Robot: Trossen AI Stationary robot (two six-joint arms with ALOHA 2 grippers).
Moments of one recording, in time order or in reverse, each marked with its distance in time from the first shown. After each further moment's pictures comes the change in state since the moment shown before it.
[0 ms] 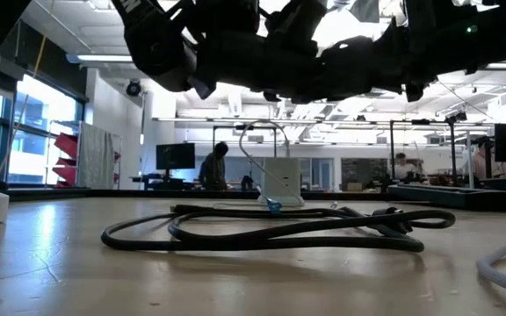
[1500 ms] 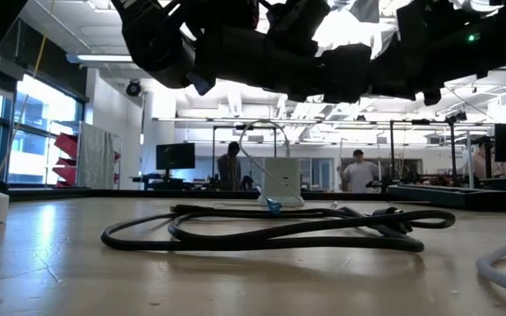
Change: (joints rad) left arm -0.020 -0.008 0.002 -0.015 -0.002 0.115; right arm 0.004 -0.007 -0.004 -0.080 0.217 0.042
